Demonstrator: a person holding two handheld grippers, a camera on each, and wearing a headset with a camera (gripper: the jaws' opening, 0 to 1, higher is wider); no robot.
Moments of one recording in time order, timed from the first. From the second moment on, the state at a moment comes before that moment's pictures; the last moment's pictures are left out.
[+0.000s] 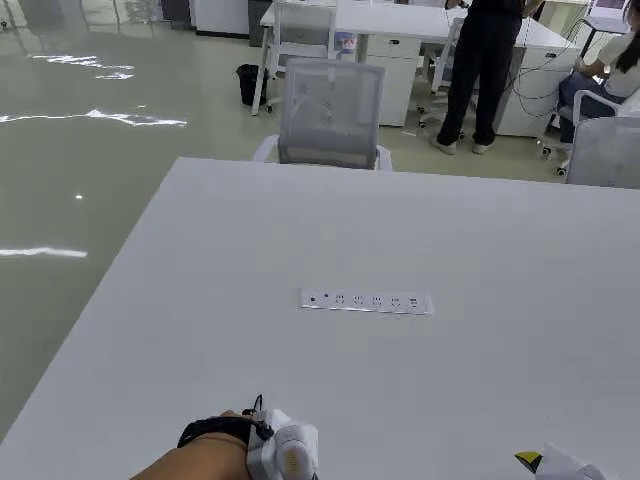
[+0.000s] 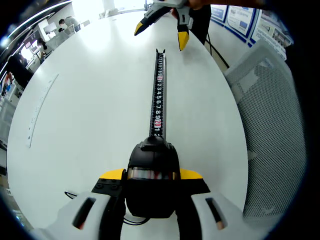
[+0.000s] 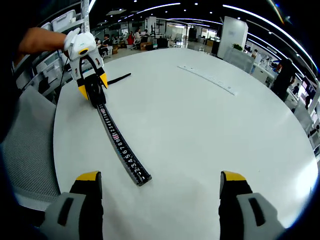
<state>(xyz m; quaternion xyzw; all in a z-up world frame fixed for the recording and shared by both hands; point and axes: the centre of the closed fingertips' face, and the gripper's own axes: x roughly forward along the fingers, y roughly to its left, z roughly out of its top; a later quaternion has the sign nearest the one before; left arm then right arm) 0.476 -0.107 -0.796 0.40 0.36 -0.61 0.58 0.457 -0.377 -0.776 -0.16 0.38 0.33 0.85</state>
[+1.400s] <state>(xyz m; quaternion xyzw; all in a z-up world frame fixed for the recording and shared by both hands) 0.476 -0.107 -0.795 0.41 0.34 -0.61 0.58 0.380 -0.387 -0.755 -0.08 0.28 0.20 0.94</state>
